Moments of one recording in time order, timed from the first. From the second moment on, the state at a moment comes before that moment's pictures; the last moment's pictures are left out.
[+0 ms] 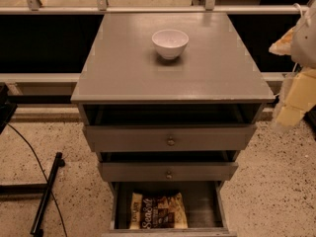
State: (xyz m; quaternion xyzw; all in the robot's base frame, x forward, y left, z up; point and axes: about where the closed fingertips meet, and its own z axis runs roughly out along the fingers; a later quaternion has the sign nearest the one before) arm 0.438 -0.216 0.979 -0.60 0.78 -0.04 0.16
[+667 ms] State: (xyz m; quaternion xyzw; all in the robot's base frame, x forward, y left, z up) arm 0.431 -0.214 0.957 -0.60 0.78 -0.05 0.18
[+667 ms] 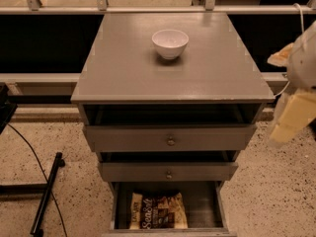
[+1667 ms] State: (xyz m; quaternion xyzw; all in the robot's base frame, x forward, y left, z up) arm 0.411 -0.221 0.891 -0.59 0.77 -0.05 0.22
